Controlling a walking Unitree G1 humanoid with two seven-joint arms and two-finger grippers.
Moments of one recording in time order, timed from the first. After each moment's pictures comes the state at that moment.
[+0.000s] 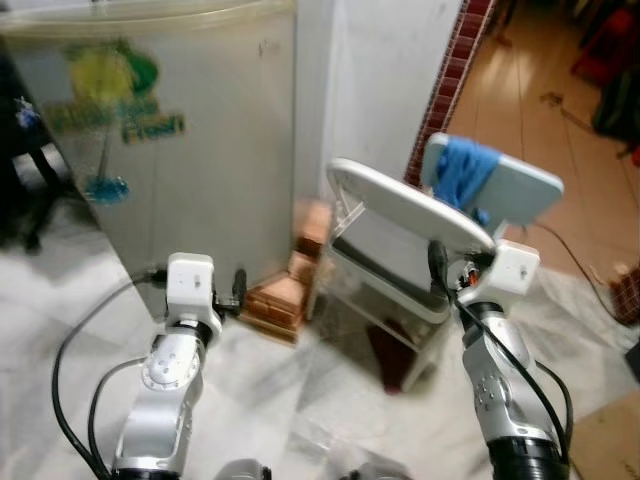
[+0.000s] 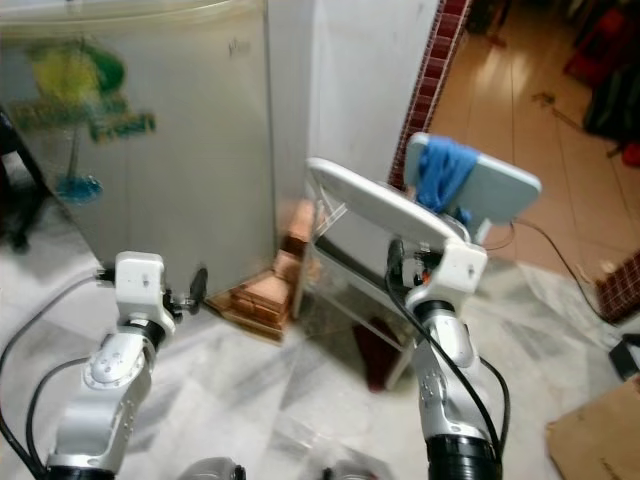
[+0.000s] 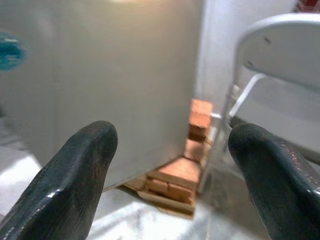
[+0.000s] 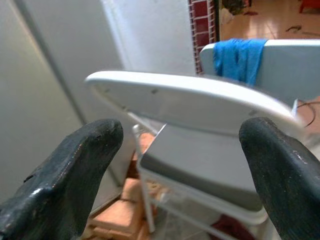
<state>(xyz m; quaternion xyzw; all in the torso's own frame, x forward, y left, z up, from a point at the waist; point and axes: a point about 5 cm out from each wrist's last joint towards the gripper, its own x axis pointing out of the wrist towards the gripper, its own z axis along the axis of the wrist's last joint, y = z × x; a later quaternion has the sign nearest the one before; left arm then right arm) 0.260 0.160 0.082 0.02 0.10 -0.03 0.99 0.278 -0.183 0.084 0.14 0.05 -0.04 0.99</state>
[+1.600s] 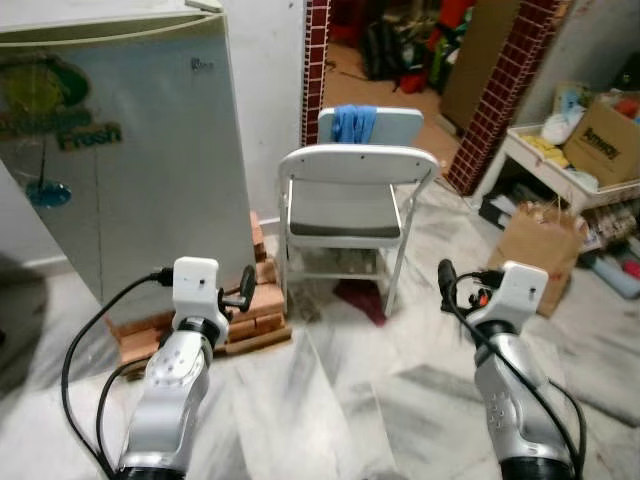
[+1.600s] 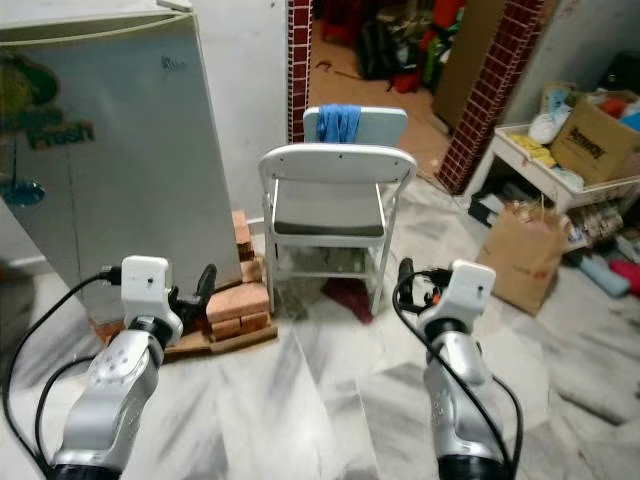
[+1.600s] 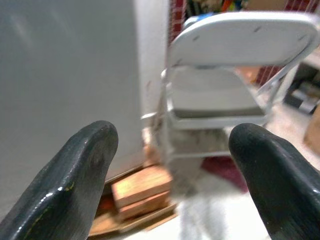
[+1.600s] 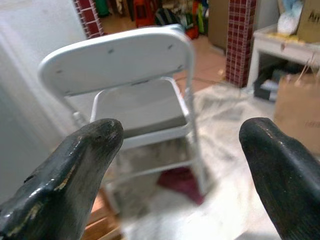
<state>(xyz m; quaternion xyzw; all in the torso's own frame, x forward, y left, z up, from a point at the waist) 0.260 0.167 0.080 0.01 0.09 -0.03 1.00 0.271 -0.177 0.076 0.13 0.07 -0.03 0.99</state>
